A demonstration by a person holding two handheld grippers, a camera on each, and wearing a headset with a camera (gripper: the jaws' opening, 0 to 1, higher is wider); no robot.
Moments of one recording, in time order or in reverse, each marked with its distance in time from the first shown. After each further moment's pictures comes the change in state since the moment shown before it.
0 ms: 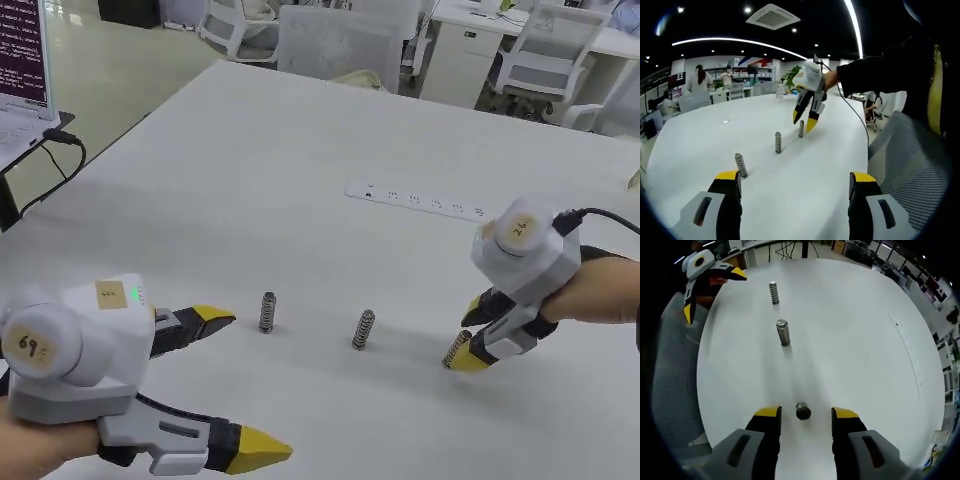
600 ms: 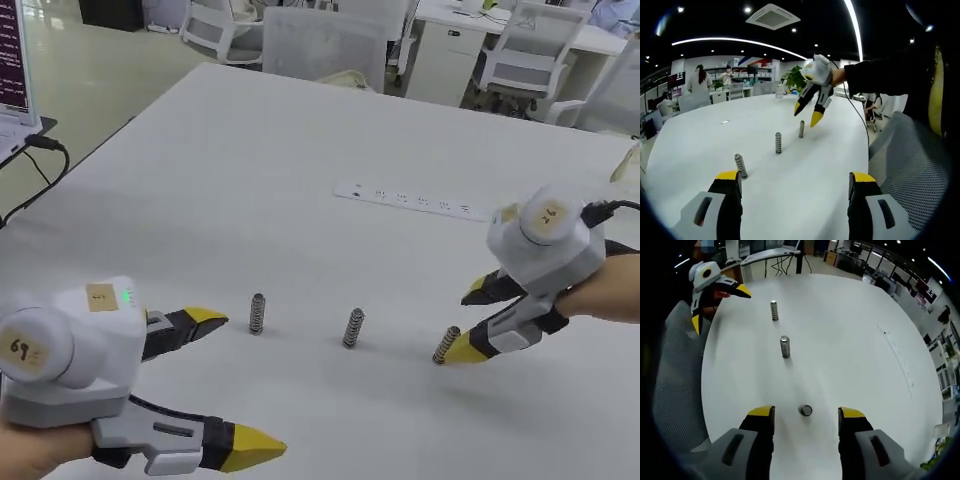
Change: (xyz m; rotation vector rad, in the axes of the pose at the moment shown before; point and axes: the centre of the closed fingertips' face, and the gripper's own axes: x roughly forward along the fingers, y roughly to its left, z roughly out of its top) left arm 0.003 0.000 0.001 -0.001 0.000 -0.003; right arm -0.030 0.010 0.011 0.034 -0.132 -0.053
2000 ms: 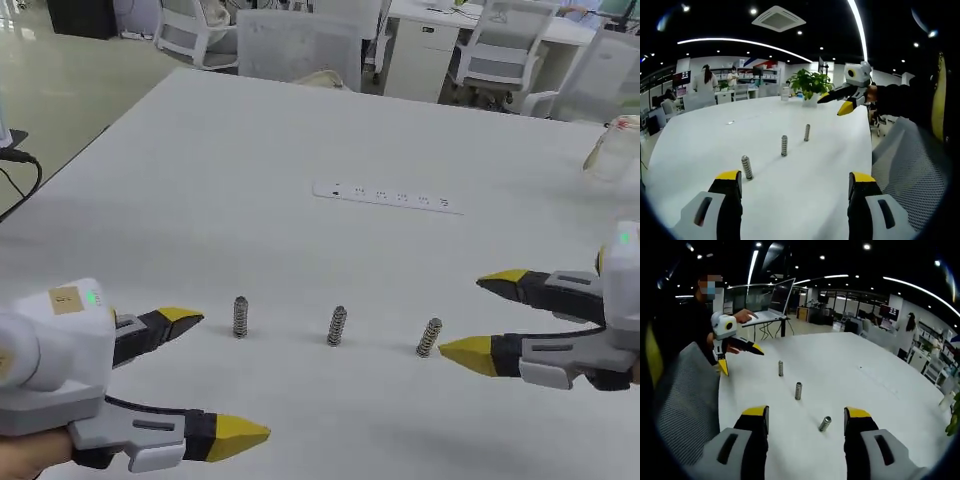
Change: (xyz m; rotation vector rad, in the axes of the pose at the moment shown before) left arm -0.003 0.009 0.005 -0.029 -0.025 0.040; right arm -0.068 0.042 0.018 0.181 -0.554 -0.152
